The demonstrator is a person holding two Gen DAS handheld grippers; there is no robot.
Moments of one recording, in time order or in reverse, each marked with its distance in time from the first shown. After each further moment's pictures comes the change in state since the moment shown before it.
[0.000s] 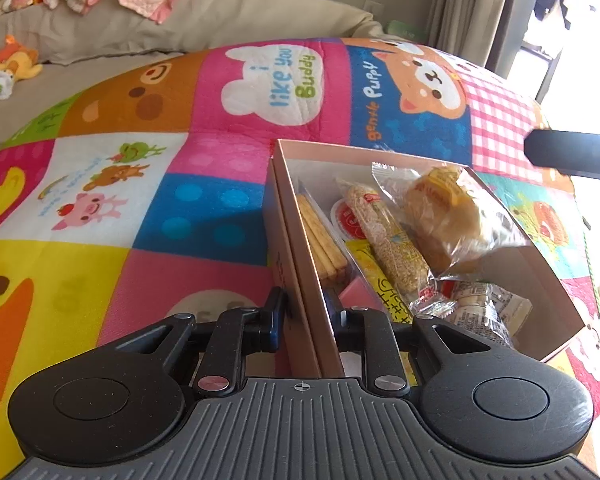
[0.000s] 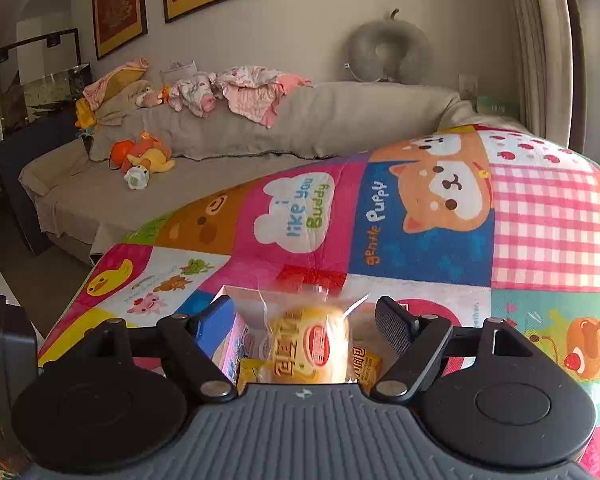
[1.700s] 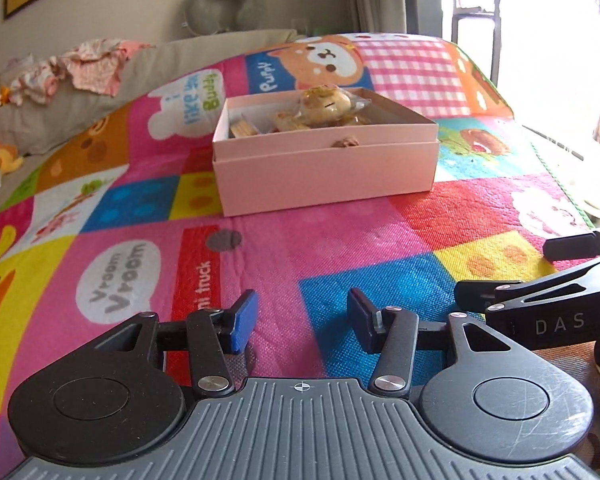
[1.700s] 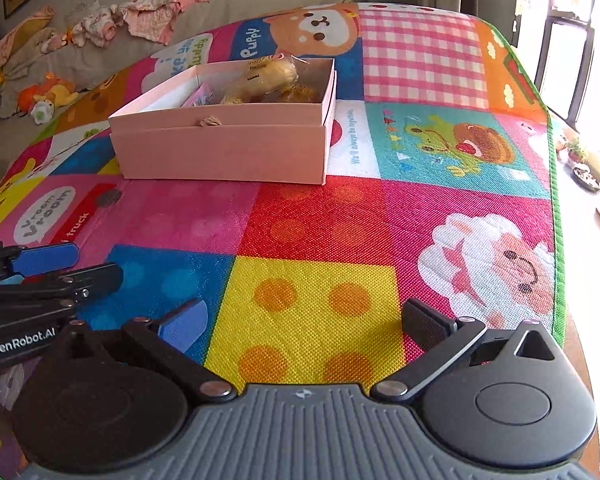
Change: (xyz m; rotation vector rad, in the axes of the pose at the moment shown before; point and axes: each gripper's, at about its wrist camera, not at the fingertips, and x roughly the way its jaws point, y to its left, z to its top) left arm -0.018 -0.100 -0.098 0.276 -0.120 0.059; right arm -0.028 -0.040 -0.175 0.108 0.161 -0.282
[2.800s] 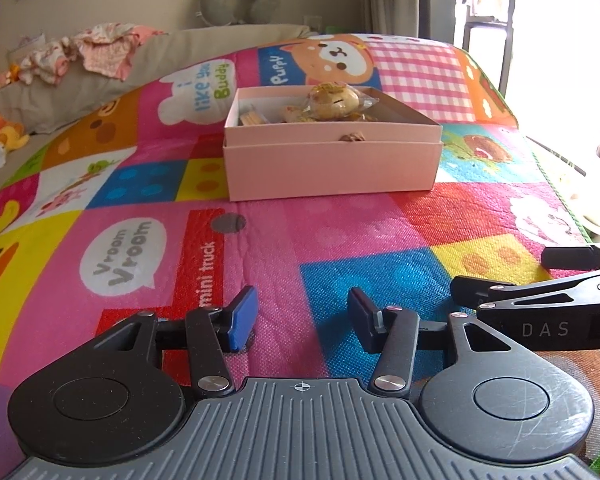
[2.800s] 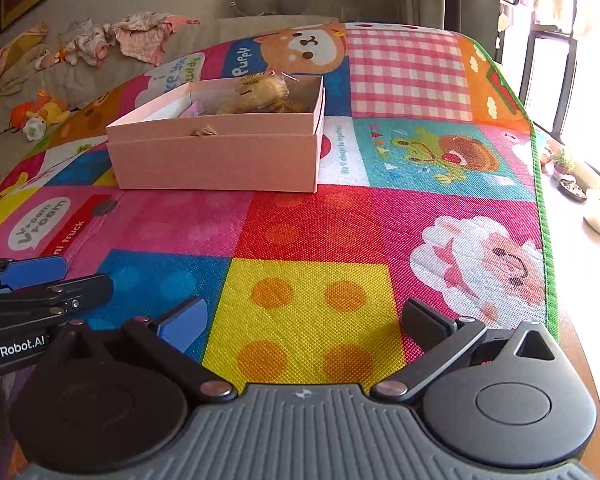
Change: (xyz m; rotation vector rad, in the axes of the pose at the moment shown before) left arm -0.011 0.000 -0.012 -0.059 0.007 0.005; right arm -0.005 0.005 -0.012 0.020 -0.072 -0.038
